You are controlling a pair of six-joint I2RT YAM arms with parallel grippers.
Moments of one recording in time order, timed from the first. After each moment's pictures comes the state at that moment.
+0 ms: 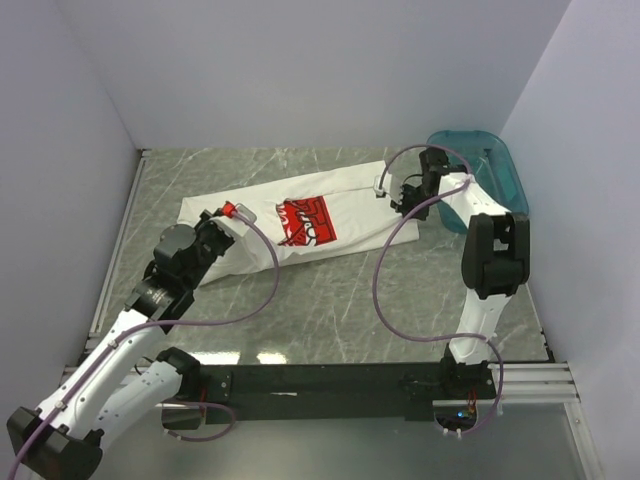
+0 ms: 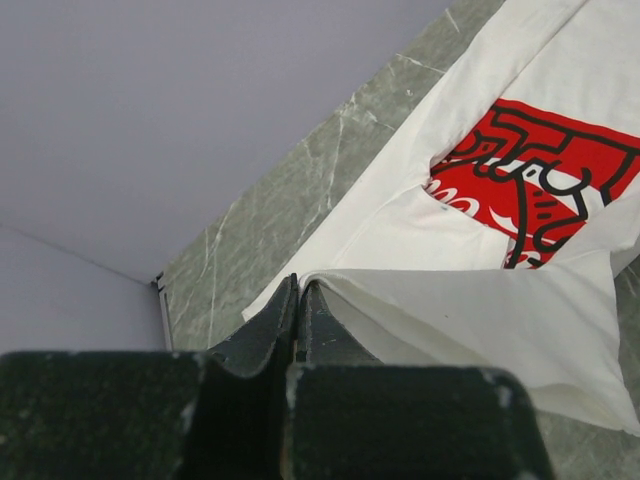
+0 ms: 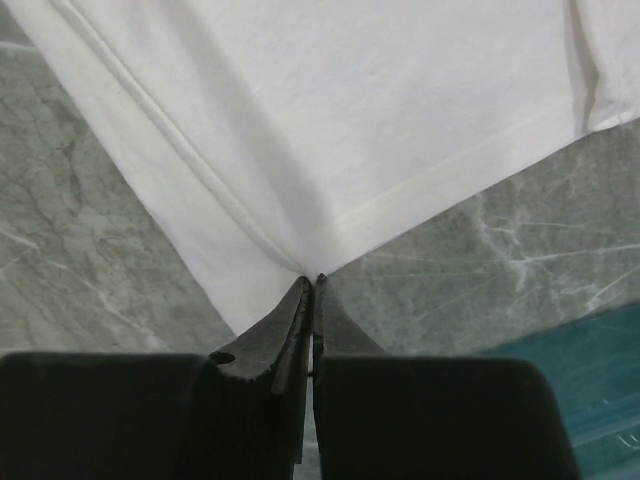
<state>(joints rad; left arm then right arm) -0.47 0.76 0.71 -0.07 -0.13 0.56 0.07 1.94 1.50 -0.78 -0.39 -1.27</state>
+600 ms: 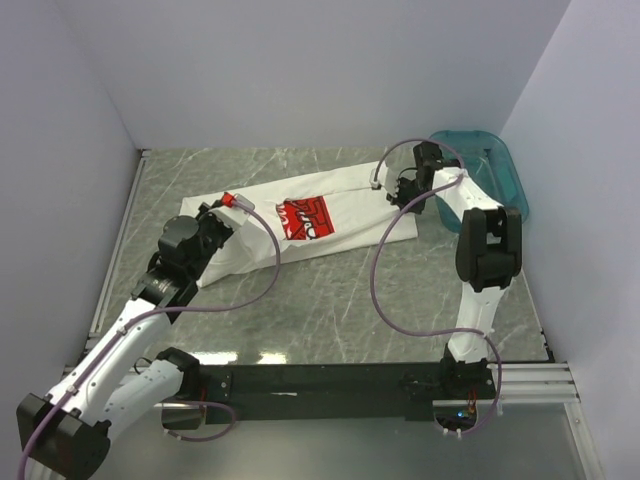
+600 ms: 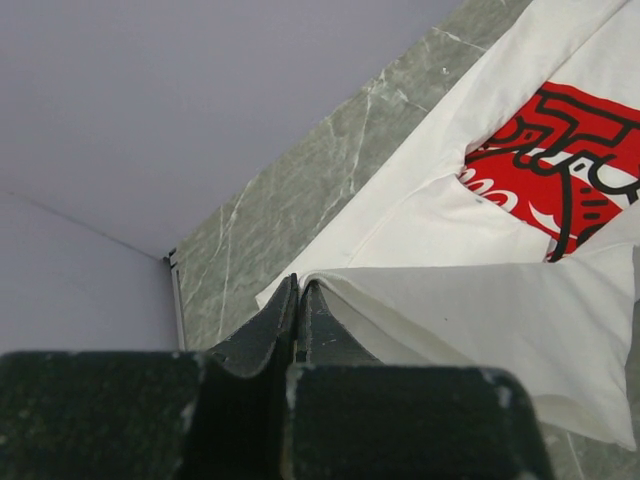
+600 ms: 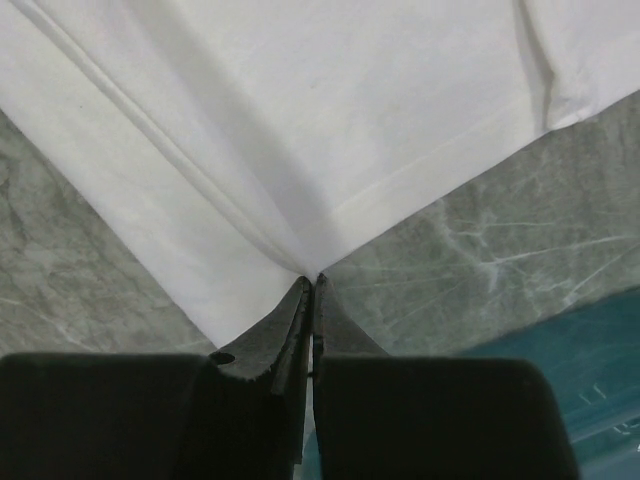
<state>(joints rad) -0.42 0.84 0.71 -0.01 -0.15 0.56 0.10 2.01 1.60 -0.77 -0.33 -1.20</state>
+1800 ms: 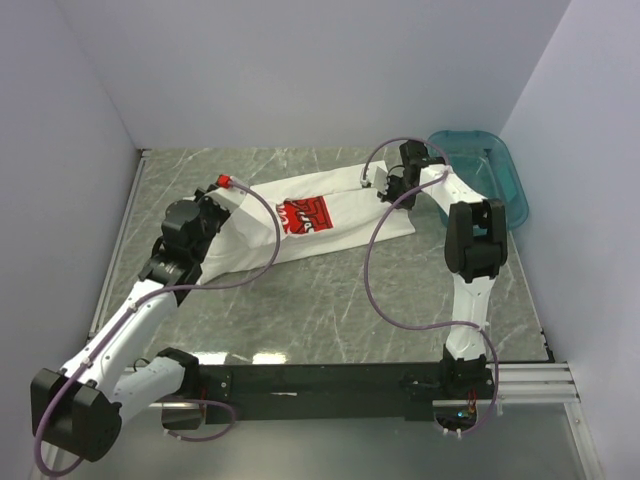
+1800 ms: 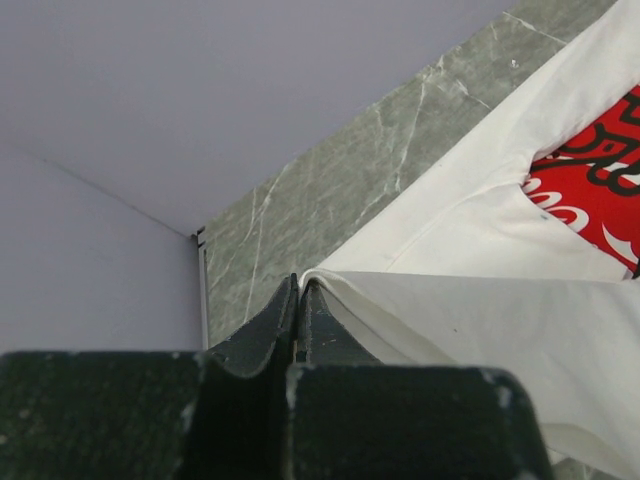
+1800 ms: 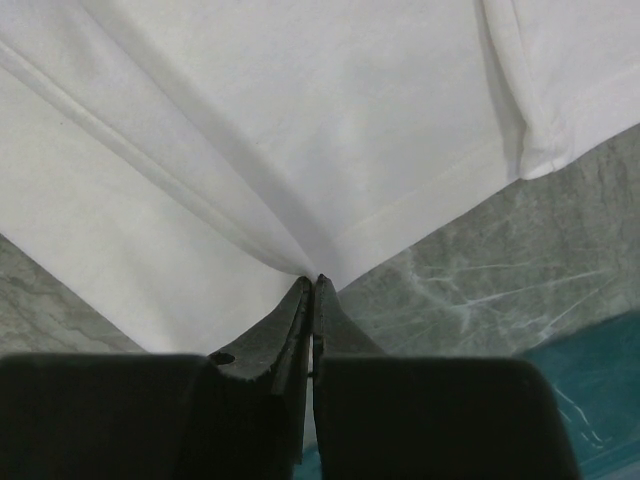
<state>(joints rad) -0.34 0.97 0.75 0.09 -0.20 0.55 0.15 2.14 1.71 -0.73 -0.25 -1.16</state>
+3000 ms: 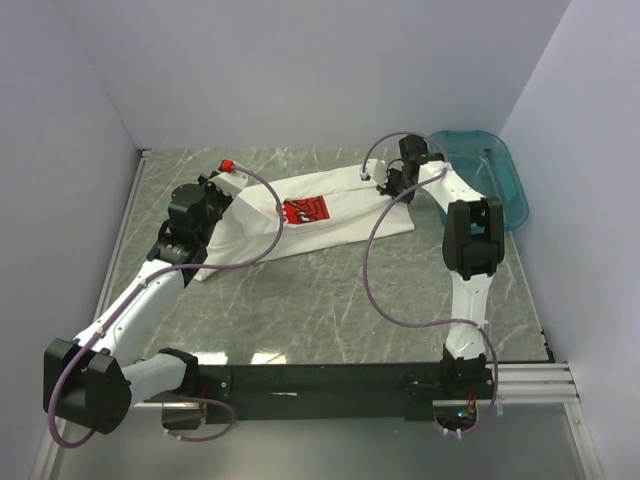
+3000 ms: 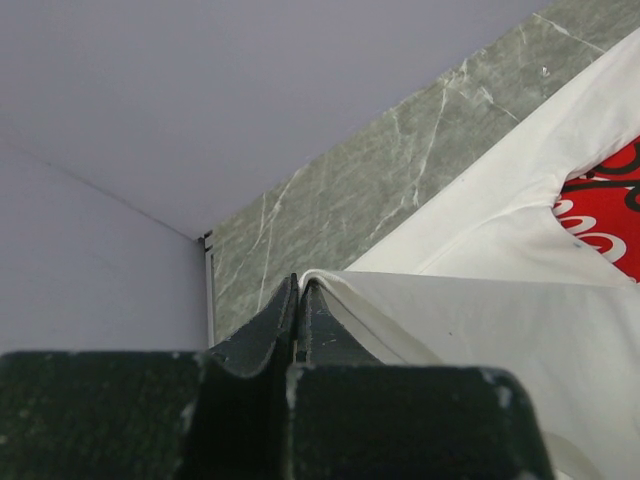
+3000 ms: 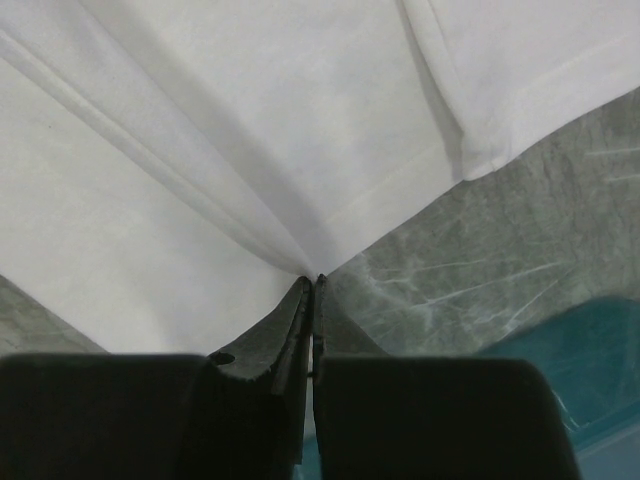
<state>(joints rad) -0.31 1.12 0.84 0.15 -0.20 0.56 0.15 2.17 1.78 -0.71 -0.23 -1.12</state>
